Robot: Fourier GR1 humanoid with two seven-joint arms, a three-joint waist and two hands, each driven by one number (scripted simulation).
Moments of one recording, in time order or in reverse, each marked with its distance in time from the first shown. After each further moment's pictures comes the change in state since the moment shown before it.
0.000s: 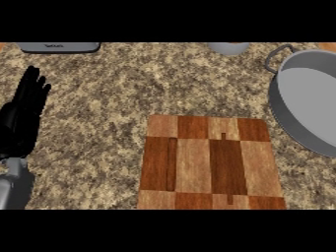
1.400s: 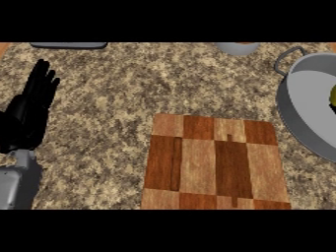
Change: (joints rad) left arm -0.057 -0.032 -0.001 0.027 -0.019 -0.022 0.012; right arm -0.705 0.023 0.181 1.283 0.582 -0.297 -0.406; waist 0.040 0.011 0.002
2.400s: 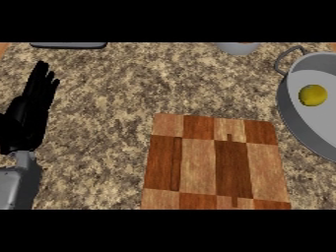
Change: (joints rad) left arm 0.009 -0.006 0.011 0.013 -0.002 -0.015 -0.026; right arm -0.250 -0.088 -0.240 0.529 -0.304 0.487 -0.240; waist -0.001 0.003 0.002
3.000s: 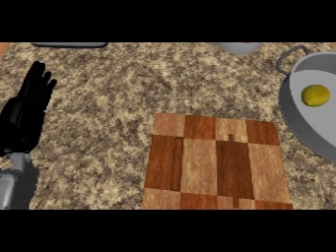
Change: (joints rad) left arm 0.012 0.009 0.008 -0.025 0.006 -0.012 0.011; right arm 0.063 -0.205 -0.053 0.097 -0.047 0.136 0.019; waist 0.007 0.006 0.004
